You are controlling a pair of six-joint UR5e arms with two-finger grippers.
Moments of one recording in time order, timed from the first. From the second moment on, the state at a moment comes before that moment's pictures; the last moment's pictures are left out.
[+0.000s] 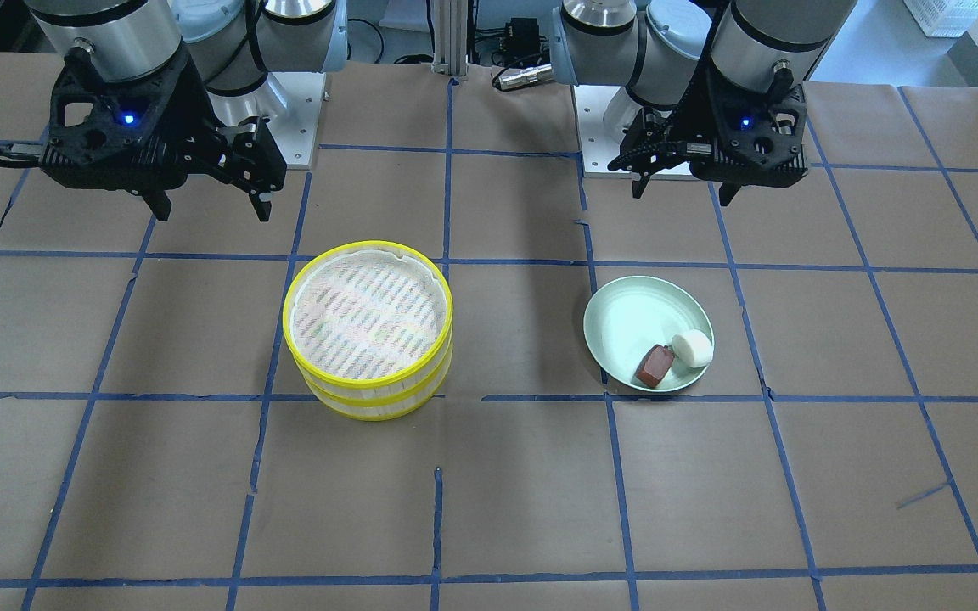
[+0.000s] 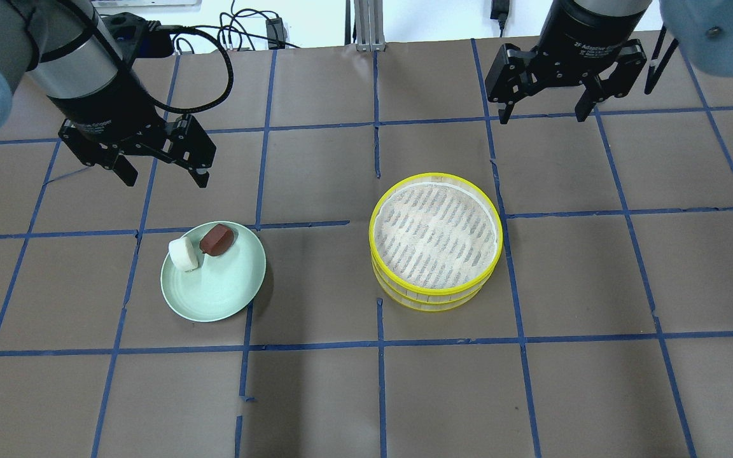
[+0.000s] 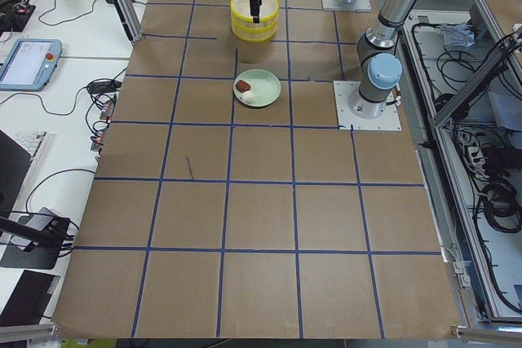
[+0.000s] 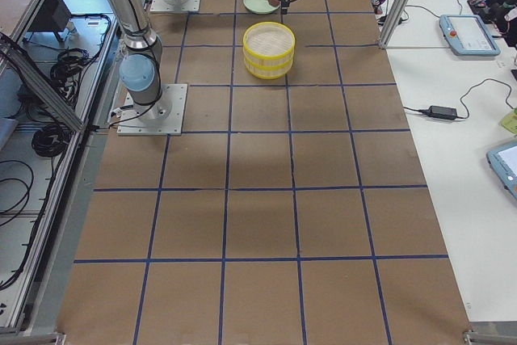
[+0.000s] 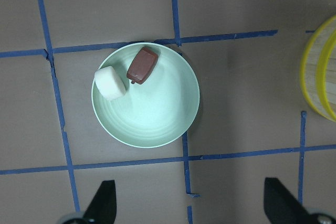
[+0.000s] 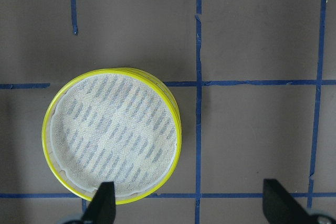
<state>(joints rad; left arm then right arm) -1.56 -1.53 -1.58 -1.67 1.57 0.09 1.62 -1.52 1.45 -1.53 -1.55 0.06</state>
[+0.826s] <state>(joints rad) -1.55 -1.53 -1.59 -1.67 1.57 0.10 1.62 -1.49 1.55 -1.58 -1.55 0.05</state>
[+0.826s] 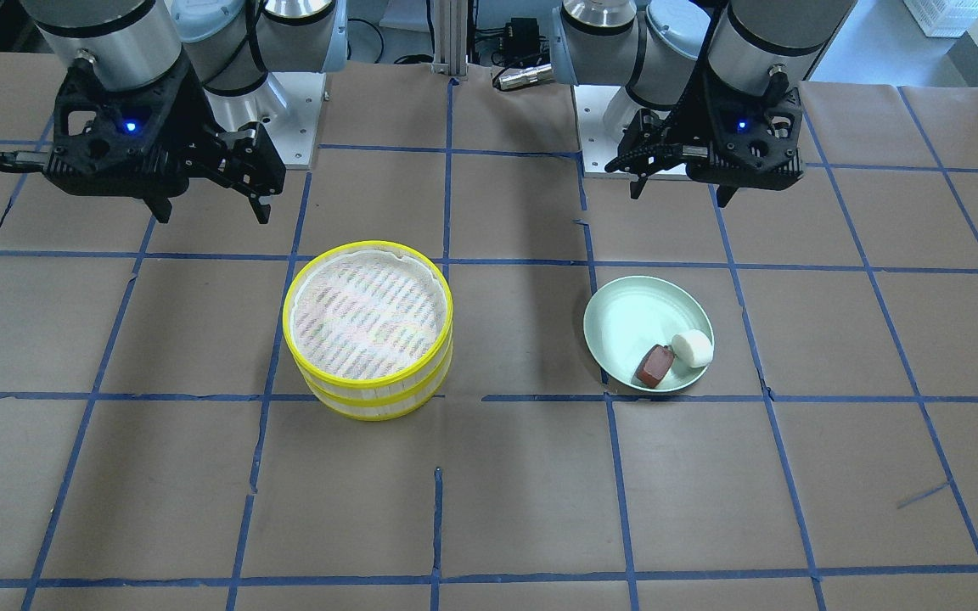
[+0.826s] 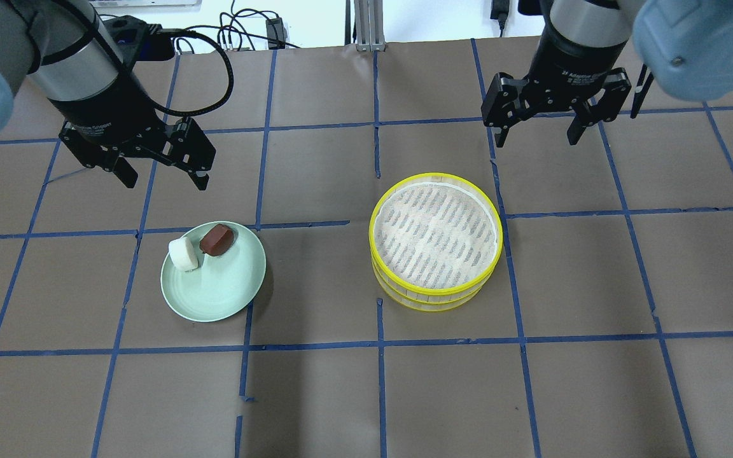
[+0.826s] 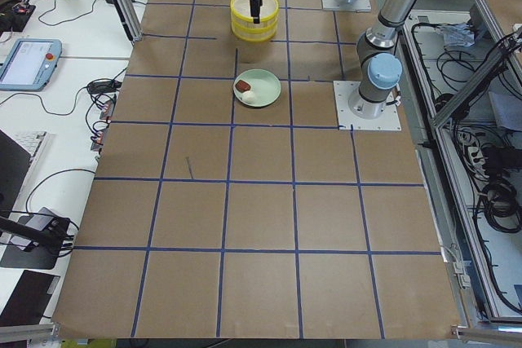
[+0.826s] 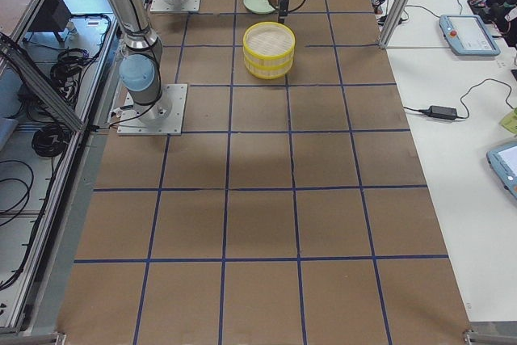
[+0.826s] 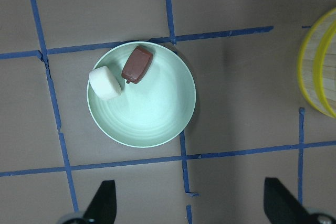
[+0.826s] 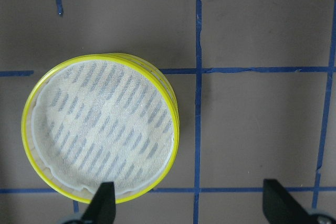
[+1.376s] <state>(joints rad) -1.44 -1.57 -1.60 -1.66 1.57 0.20 1.62 -1.44 1.85 -1.92 -1.55 0.06</state>
